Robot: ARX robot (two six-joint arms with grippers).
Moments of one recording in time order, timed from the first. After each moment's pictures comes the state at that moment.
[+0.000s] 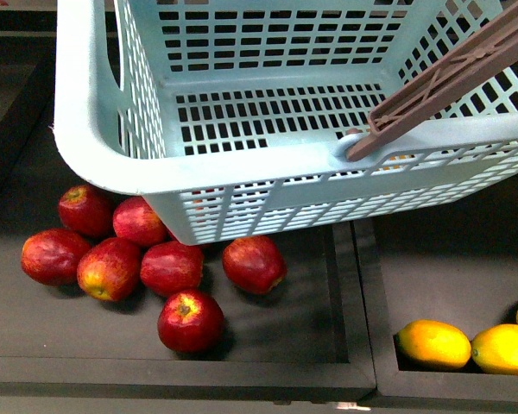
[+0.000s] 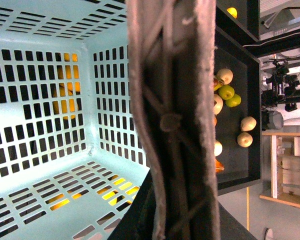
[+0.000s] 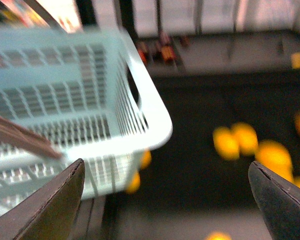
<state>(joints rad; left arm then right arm) -0.69 1.89 1.70 -0.39 0.11 -0.94 0.01 0.05 0.05 -0.10 0.07 0.06</state>
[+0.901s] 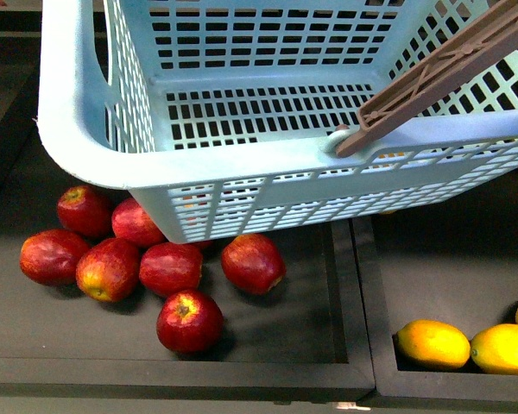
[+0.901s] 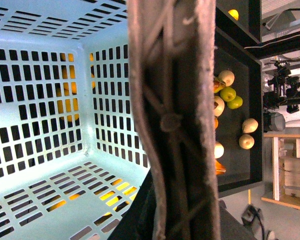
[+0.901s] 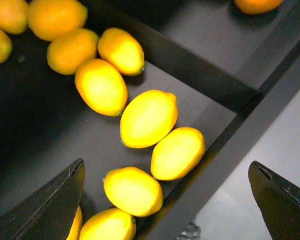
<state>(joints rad) -0.69 1.90 1.70 -0.39 0.10 -0.94 -0.72 1.80 0.61 0.40 0.03 0.15</state>
